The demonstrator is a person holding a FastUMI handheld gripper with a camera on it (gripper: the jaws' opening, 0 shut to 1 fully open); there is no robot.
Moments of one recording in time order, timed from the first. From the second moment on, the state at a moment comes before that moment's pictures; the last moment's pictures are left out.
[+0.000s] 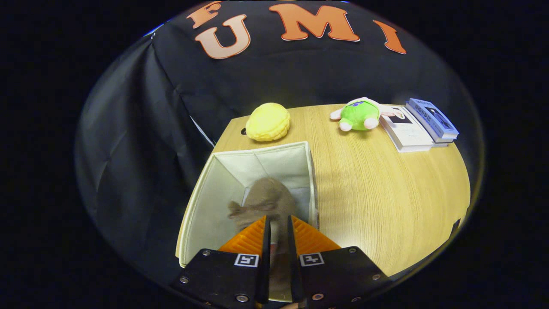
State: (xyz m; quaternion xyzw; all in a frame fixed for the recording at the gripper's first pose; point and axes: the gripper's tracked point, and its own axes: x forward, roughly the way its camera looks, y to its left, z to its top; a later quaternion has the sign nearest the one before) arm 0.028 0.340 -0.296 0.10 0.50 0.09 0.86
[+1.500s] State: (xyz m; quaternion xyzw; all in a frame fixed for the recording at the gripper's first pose) arm 0.004 0.078 -0.100 0.05 0.08 0.11 0.99
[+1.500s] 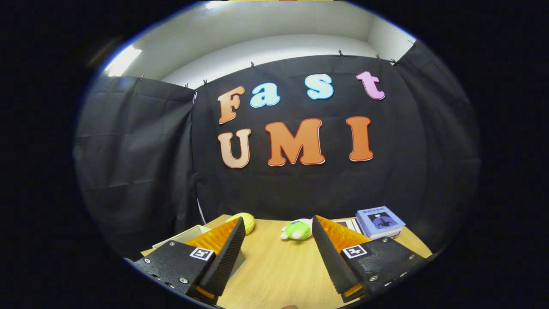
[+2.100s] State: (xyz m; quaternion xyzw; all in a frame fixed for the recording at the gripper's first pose) arm -0.020 0.020 -0.063 0.01 0.00 0.06 1.00
